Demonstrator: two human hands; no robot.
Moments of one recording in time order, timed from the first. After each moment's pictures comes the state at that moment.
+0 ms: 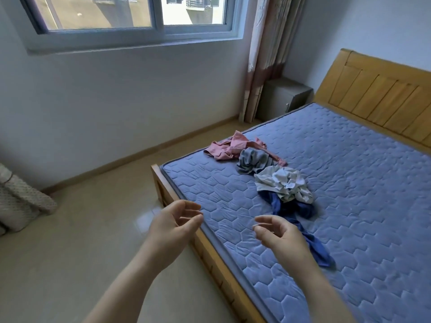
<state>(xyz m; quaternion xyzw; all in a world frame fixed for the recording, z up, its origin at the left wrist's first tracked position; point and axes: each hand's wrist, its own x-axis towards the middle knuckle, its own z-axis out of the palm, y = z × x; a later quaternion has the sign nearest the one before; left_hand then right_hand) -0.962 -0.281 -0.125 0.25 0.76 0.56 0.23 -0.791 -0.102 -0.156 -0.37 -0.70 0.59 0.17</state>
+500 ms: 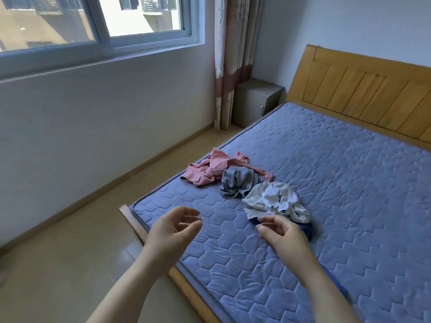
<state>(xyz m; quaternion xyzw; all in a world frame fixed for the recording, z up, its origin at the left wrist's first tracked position) -1.109 -0.092 -0.128 0.30 0.76 0.50 0.29 -0.915 0.068 -0.171 -0.45 -0.66 0.56 0.22</state>
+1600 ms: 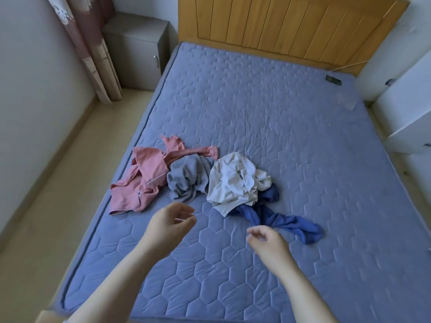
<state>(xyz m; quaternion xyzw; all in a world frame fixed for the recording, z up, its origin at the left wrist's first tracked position) -1.332 0.201 -0.216 0.51 0.69 0.22 0.46 -1.082 0.180 -0.272 -0.73 -0.45 0.46 0.22</state>
